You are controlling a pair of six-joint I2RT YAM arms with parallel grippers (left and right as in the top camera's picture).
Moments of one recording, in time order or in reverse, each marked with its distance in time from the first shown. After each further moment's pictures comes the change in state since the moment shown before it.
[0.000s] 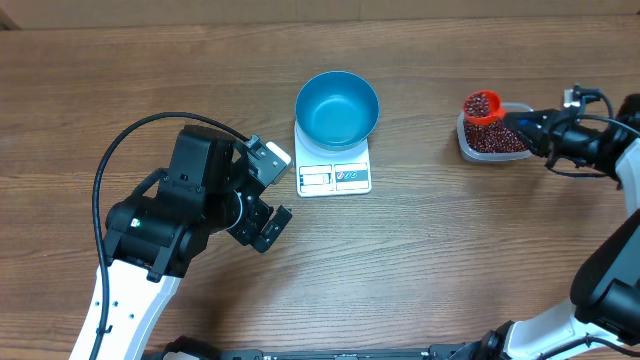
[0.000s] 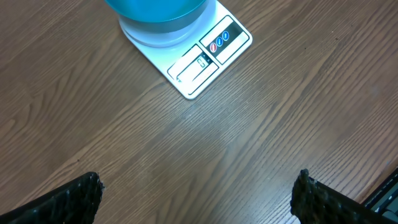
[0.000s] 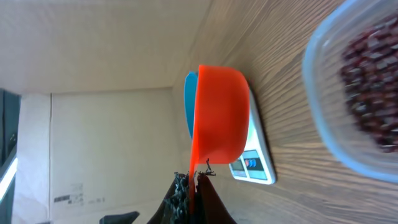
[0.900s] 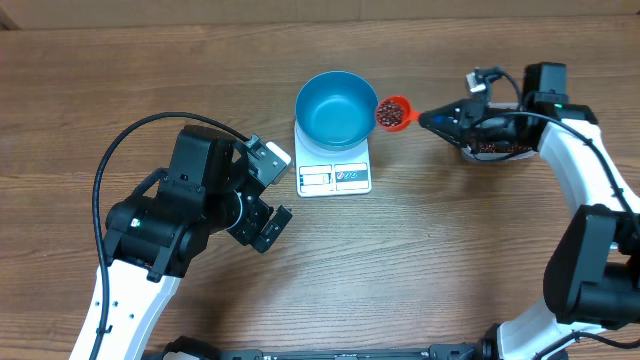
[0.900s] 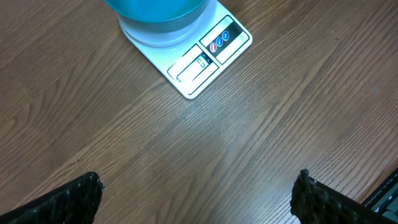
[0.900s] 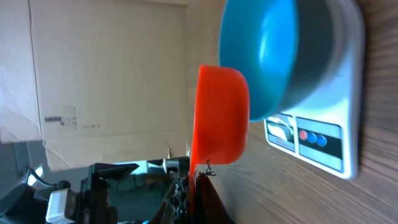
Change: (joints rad) left arm 0.000 0.000 0.000 0.000 0.000 0.000; right arm 0.372 0.000 0.000 0.133 -0.032 0.088
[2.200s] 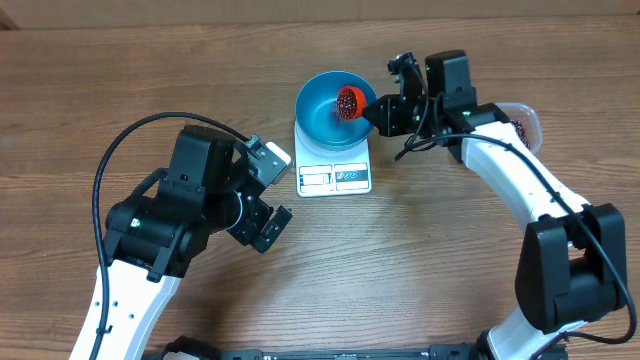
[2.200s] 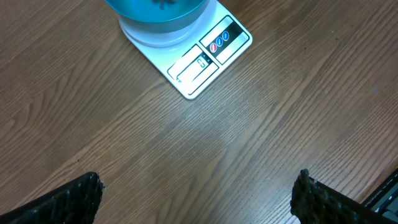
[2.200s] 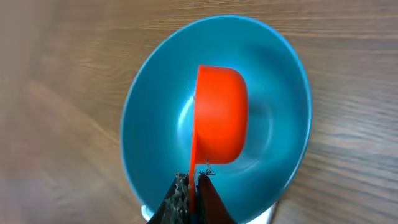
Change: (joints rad) left arm 0.000 0.000 0.000 0.000 0.000 0.000; right arm 0.369 0.000 0.000 0.330 0.731 -0.140
